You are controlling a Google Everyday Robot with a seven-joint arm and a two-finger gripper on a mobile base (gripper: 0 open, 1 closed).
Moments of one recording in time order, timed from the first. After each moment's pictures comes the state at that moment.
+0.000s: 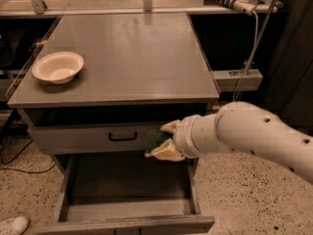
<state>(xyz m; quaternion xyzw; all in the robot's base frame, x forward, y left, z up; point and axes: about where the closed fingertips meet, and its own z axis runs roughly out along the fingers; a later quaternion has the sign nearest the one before) 0.490 -0.029 0.747 -0.54 0.75 0.11 0.37</state>
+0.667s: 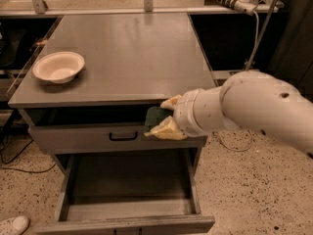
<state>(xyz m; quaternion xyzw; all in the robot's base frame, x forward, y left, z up) 0.503 -0.029 0.824 -0.56 0.72 0.07 0.40</state>
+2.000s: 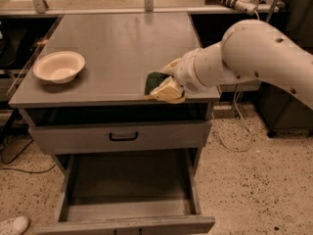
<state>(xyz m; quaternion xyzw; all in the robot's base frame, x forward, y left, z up) 0.588 -0.033 0.876 -0.54 0.72 0.08 0.43</state>
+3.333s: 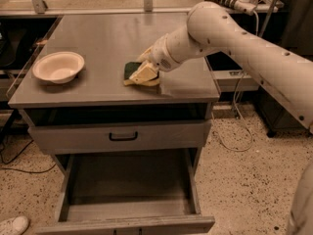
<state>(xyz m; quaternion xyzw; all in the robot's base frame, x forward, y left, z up) 0.687 0.038 0.850 -0.59 0.68 0.17 0.40</state>
